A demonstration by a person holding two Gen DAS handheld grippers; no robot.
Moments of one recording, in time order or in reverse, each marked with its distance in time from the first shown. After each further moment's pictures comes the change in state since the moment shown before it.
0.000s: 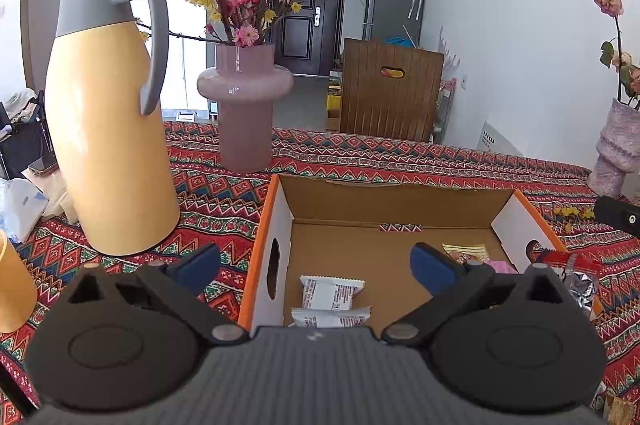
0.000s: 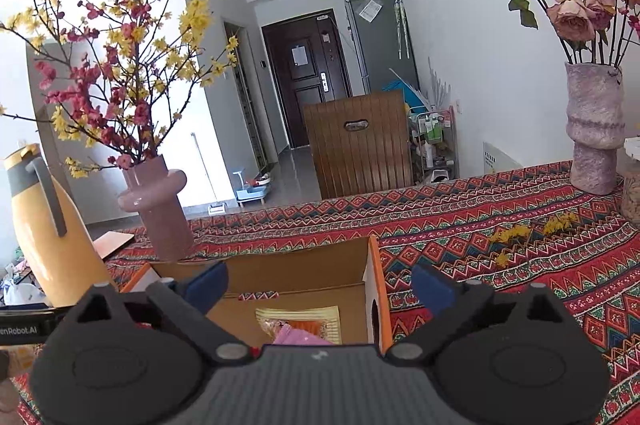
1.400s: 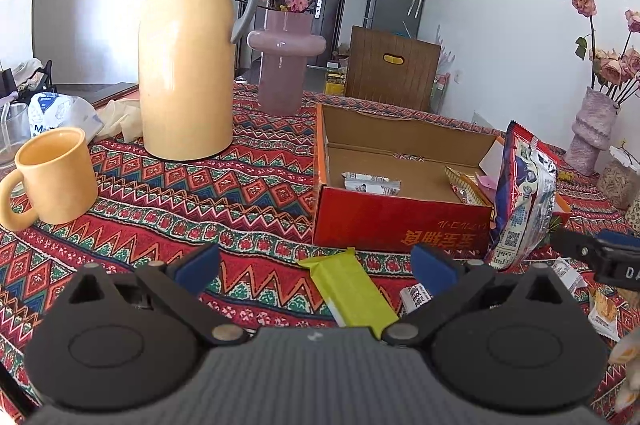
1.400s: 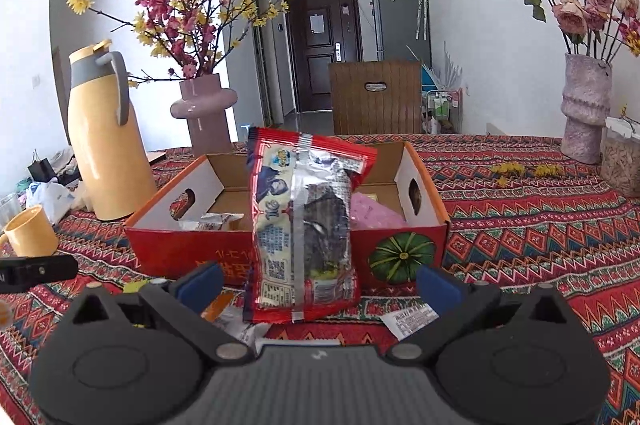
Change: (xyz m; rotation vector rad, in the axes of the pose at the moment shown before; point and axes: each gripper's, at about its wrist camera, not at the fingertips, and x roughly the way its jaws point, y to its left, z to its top) left arm -0.097 0.065 -0.094 -0.050 0.025 -0.044; right arm -0.079 0.080 -0.094 -0.140 0.110 -0.028
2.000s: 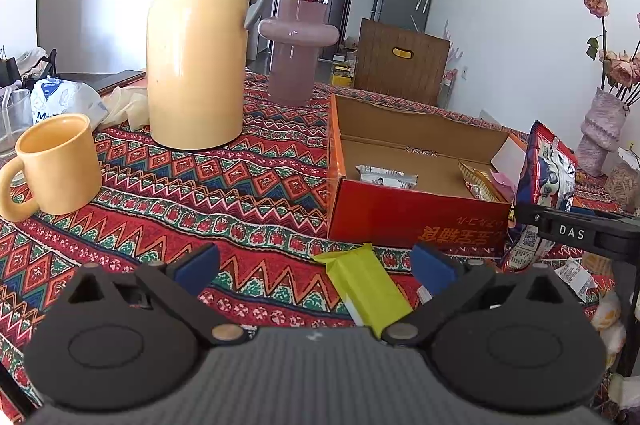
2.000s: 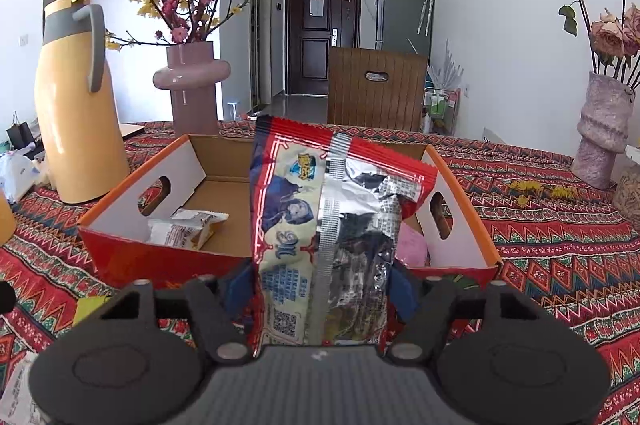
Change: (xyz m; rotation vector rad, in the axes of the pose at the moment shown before) left arm 0.011 0.011 0.000 -0.020 0.023 0.009; right arm 0.061 0.021 0.015 -0.063 0.044 -0.058
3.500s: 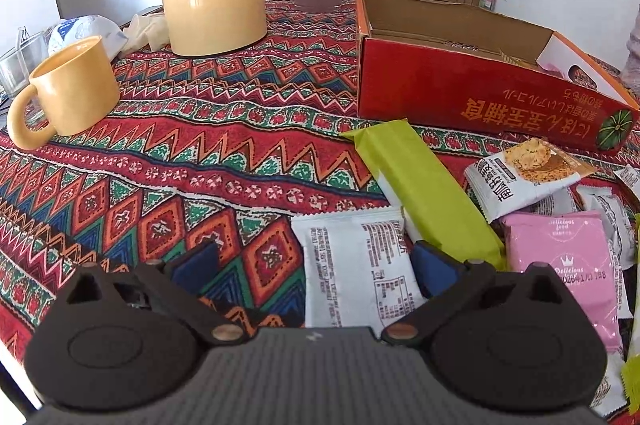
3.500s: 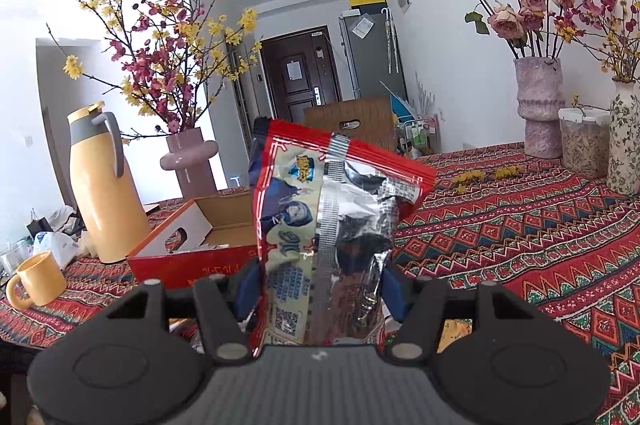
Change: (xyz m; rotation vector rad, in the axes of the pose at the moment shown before) left arm 0.029 -0.015 -0.055 0.056 0.215 0.164; right arm -0.121 -0.068 -0.064 0.198 -0.187 0.041
